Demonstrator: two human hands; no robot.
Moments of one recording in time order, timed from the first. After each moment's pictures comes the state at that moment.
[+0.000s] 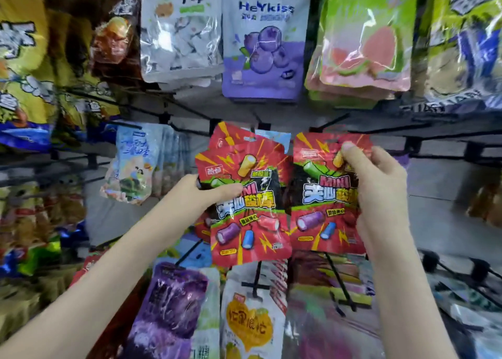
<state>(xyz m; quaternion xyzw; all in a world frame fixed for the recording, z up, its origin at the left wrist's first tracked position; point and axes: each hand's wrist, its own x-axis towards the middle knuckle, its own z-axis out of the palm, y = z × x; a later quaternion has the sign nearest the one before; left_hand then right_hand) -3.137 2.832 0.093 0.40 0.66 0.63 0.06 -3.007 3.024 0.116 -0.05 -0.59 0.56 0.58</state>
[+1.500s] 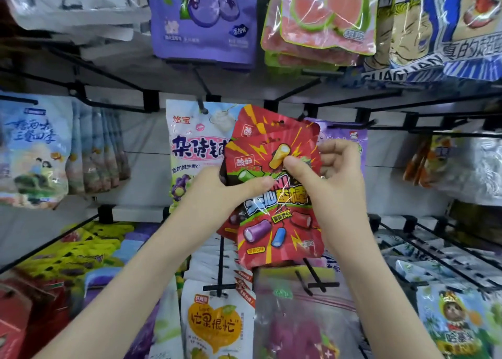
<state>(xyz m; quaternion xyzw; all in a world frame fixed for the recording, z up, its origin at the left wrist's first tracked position) -3.117 2.908 0.081 0.47 0.61 0.63 0.10 -3.003 3.018 0.084 -0.15 -0.67 0.42 0.59</state>
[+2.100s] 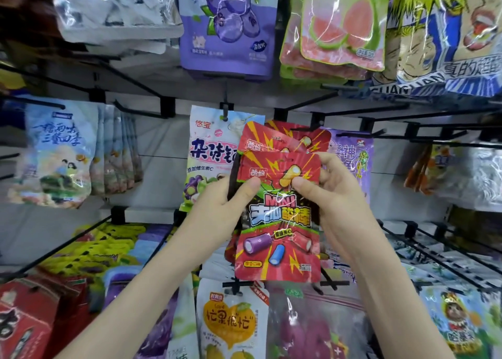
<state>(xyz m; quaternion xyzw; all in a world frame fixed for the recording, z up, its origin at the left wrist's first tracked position) -3.129 2.890 0.064 0.51 0.61 0.60 0.05 -2.998 3.004 0.084 -0.03 -0.66 0.61 0.44</state>
